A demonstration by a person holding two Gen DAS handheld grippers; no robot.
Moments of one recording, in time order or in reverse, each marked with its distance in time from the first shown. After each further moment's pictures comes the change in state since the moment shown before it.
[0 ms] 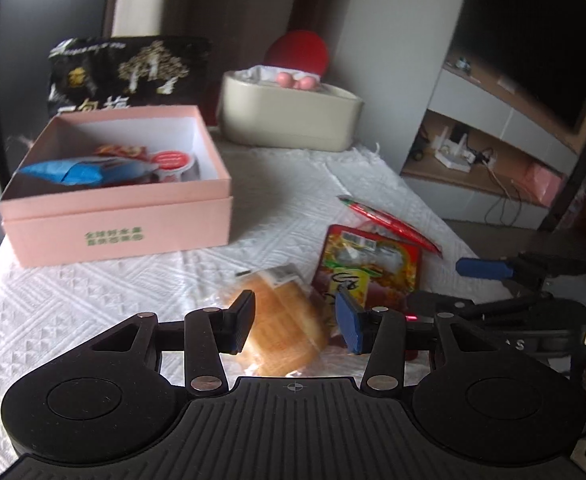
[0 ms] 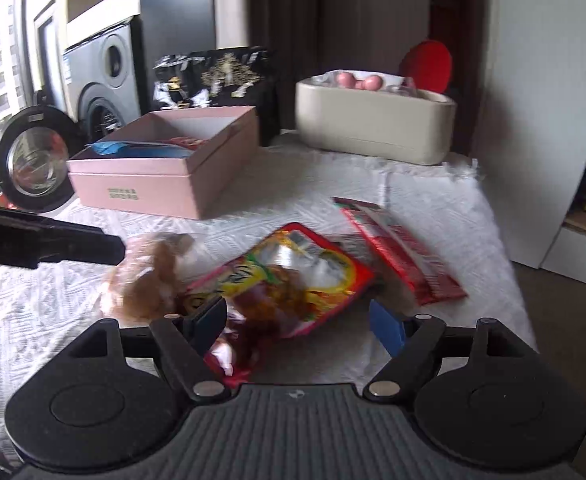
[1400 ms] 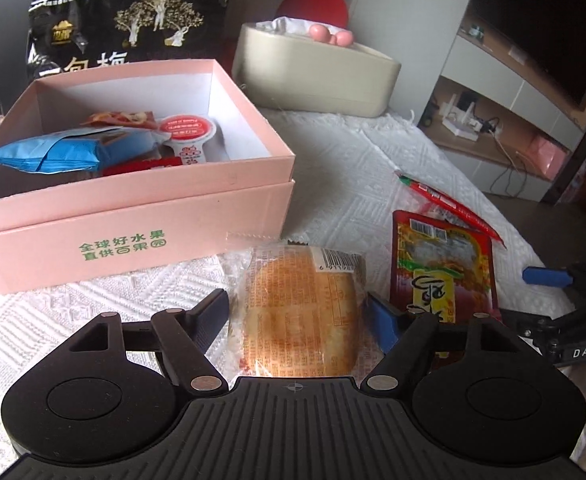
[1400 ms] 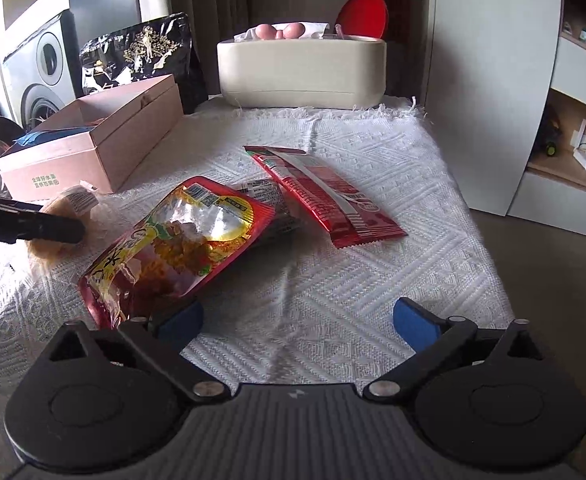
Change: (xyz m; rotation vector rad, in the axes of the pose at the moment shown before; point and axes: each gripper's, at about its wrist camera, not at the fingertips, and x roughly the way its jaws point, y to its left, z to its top) left arm 0.060 0.068 0.010 -0.050 0.120 -0.045; right arm 0.028 -0.029 -0.012 0.085 0.105 -0.010
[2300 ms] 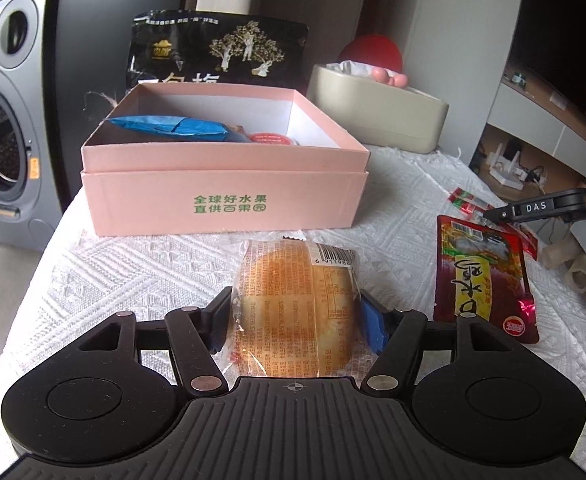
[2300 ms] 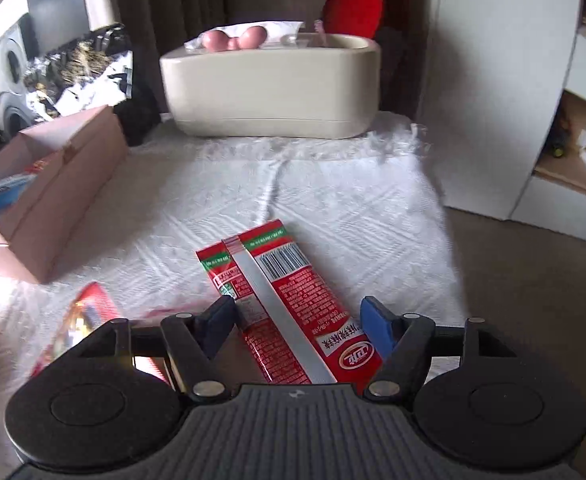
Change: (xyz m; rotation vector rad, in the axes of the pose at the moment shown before) left arm -0.041 0.013 -0.054 -0.072 -0.169 0.168; right arm 0.064 -0.029 0.087 -0.015 0.016 -0.138
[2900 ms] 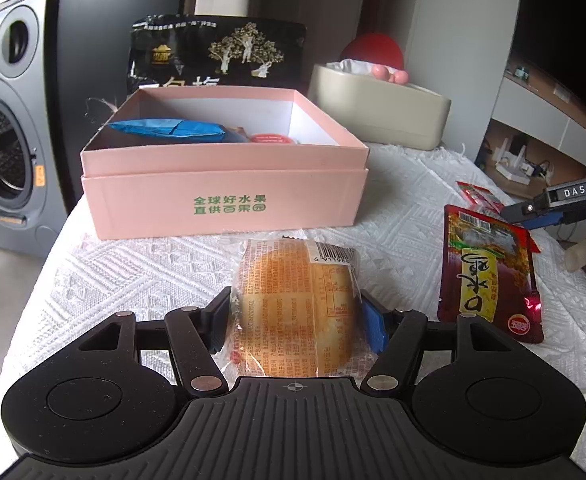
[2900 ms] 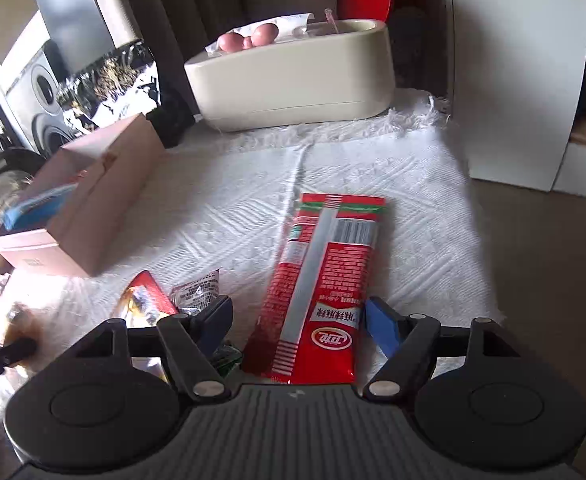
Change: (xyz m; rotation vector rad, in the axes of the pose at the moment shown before) left arm 0.002 -0.007 -0.002 0.027 -0.003 0.031; right arm -0.016 -0.025 -0.004 0.127 0.061 0.271
